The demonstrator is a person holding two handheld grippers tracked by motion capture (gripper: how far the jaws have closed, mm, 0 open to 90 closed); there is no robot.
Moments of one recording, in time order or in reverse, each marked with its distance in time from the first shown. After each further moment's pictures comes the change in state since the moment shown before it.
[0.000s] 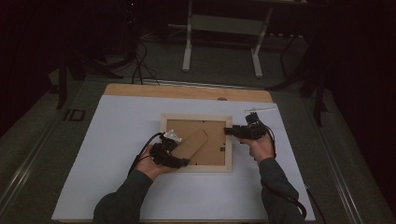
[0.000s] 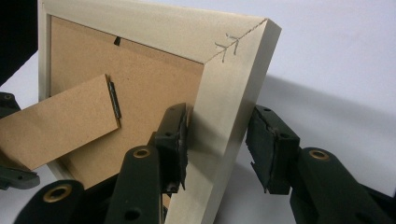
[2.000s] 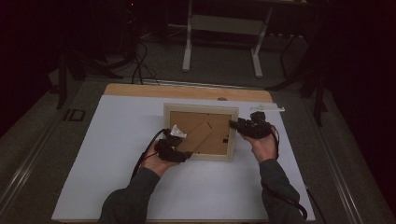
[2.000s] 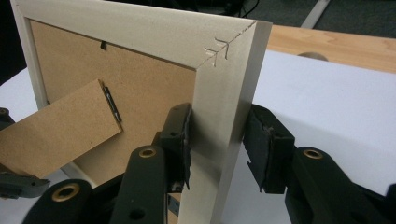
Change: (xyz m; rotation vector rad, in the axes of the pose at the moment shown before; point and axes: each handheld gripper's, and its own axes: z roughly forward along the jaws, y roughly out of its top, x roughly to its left) left arm -0.003 0.016 0.010 -0.047 0.144 0.008; right arm 0.017 0.005 -0.025 -0.163 -0.131 -0.076
